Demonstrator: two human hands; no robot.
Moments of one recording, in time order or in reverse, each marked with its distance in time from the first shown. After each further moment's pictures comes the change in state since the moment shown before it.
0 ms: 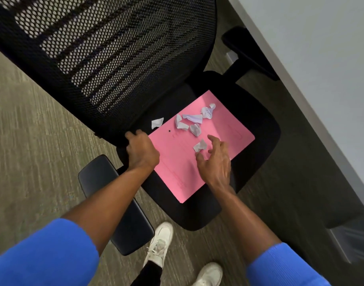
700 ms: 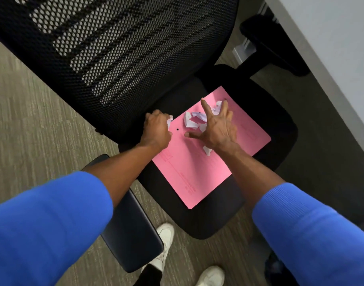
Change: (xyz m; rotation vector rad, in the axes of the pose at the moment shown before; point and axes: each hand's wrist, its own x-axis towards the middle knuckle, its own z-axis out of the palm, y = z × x) left_hand 0.080 0.011 0.032 0.137 0.022 0.406; right_hand 0.102 -0.047 0.019 -0.454 -0.205 -0.132
